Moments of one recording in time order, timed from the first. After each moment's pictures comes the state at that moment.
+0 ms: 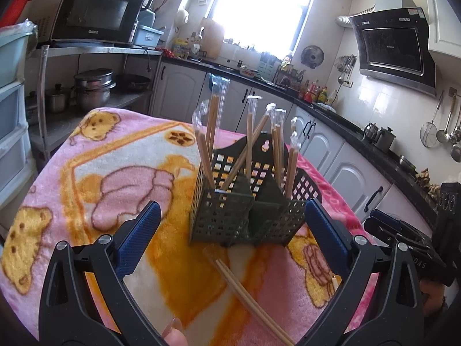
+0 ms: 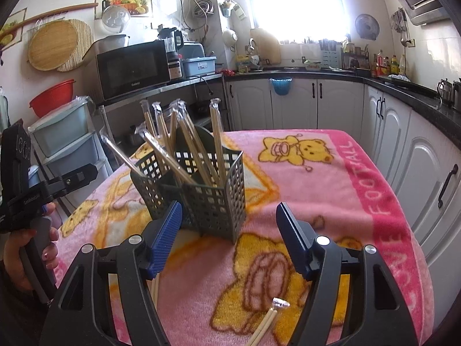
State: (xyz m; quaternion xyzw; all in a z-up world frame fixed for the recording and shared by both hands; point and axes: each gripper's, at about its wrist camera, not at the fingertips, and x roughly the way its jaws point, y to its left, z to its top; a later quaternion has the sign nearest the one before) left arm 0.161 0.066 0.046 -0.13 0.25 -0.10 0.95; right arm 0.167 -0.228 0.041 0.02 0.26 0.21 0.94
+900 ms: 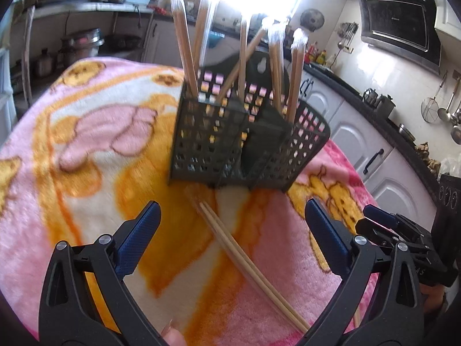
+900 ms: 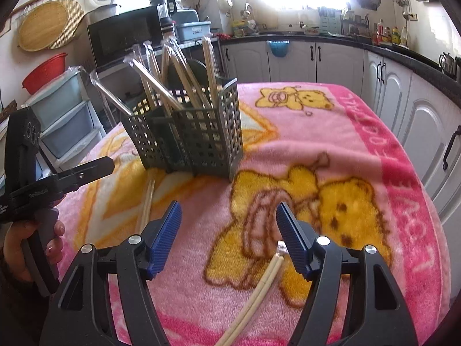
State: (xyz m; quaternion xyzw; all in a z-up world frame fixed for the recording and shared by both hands) left arm 0.173 0.039 -0.019 -0.14 0.35 -0.13 0.92; right arm 0.157 -0.234 -0.015 0.01 0.35 0.20 0.91
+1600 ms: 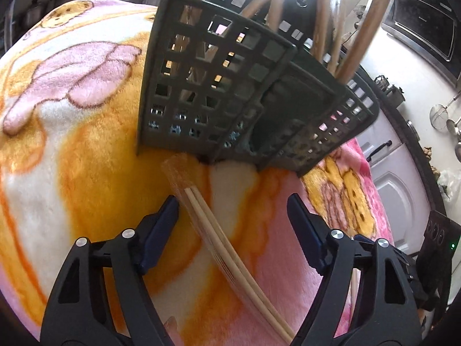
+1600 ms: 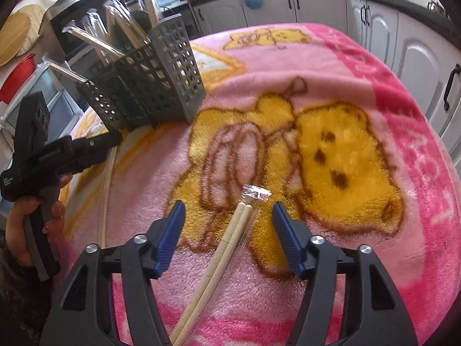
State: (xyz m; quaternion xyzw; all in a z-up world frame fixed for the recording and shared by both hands) left arm 0.232 0.026 -0.068 -0.19 0.45 -0.15 0.86; right arm 0.179 -0.262 -0.067 0.05 0.46 0.17 0.87
